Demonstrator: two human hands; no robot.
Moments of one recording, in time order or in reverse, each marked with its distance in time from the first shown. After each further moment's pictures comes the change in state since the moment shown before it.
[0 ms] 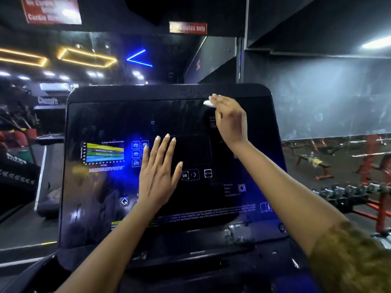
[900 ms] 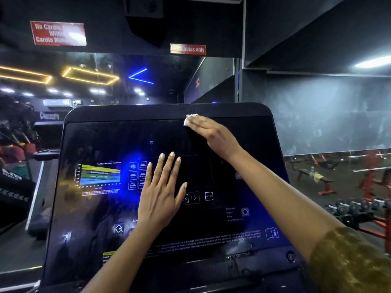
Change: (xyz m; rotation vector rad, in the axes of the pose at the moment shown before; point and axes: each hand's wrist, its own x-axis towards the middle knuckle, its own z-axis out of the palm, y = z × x) left_hand 0.011 0.000 0.012 0.136 -0.036 0.081; right_hand 0.020 0.012 0.032 0.016 -0.325 -0.426
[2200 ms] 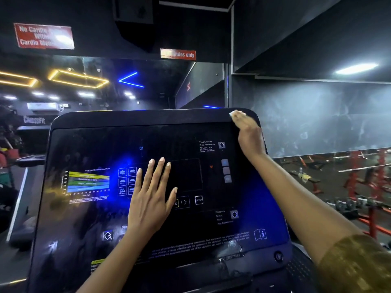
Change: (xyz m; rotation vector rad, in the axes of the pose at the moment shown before) left_hand 0.000 0.001 -0.003 -0.022 -0.016 -0.011; right_hand -0.048 0.064 -0.041 -0.046 0.161 0.625
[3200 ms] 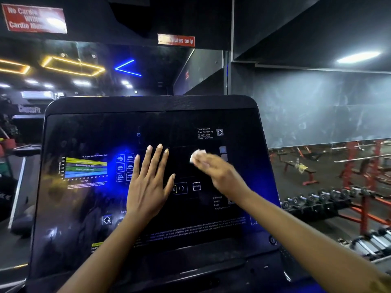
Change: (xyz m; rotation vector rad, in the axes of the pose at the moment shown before) left_hand 0.000 -0.001 0.004 0.004 0.047 0.012; right_hand -0.121 -0.061 0.002 0.212 -0.241 -0.459
